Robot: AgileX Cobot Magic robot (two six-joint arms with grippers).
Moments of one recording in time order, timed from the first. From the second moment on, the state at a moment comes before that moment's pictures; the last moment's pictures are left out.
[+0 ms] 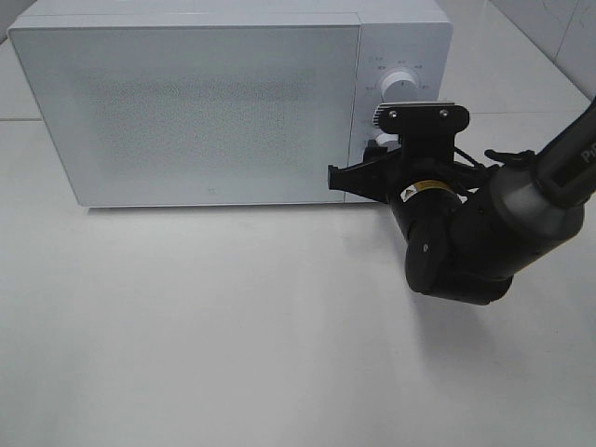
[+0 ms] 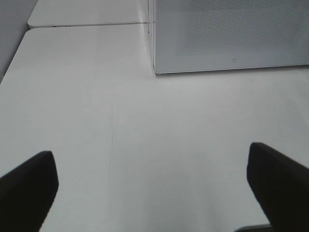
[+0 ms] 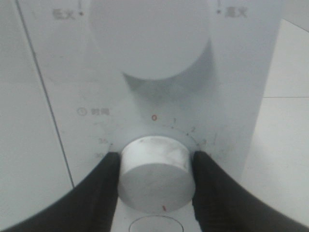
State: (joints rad) left arm -0.01 0.00 -0.52 -0.09 1.07 0.05; right arm 0.61 2.08 -0.79 0.68 -1.18 -0.24
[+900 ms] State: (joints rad) left arm -0.01 0.00 -0.52 -0.09 1.07 0.05; right arm 0.60 2.08 -0.78 0.62 -1.18 0.05
